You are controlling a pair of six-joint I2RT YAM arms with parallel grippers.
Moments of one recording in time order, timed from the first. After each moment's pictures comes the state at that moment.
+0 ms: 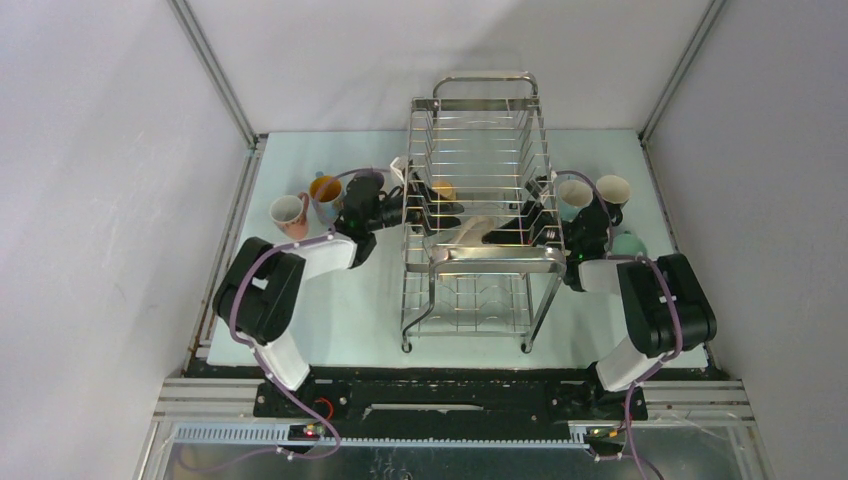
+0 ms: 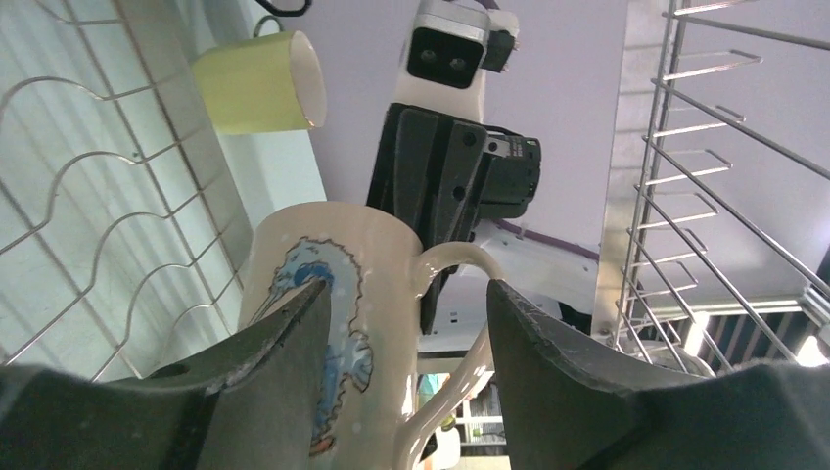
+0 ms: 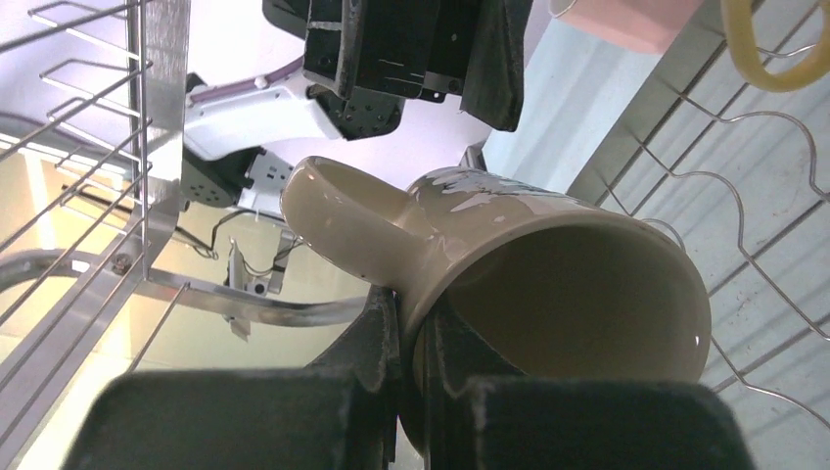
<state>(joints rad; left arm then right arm) -0.46 1.72 0.91 0.83 0.84 -1.41 0.17 1.63 0.58 1.31 -1.19 1.41</state>
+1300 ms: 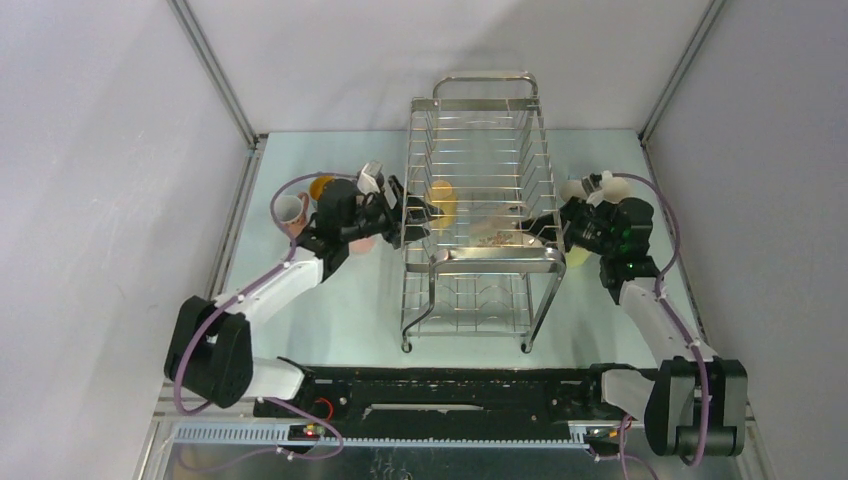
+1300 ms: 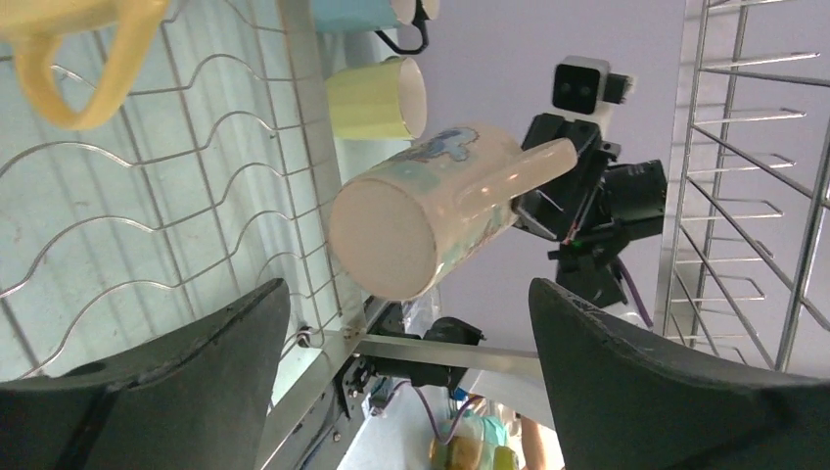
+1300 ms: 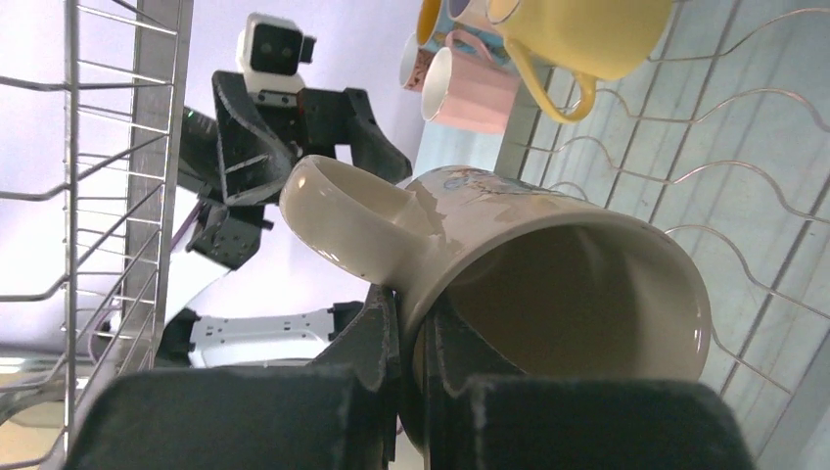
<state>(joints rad) -0.42 1.36 0.85 0.25 0.64 -1.14 -0.02 1.12 0.61 0.33 -0.99 1.02</state>
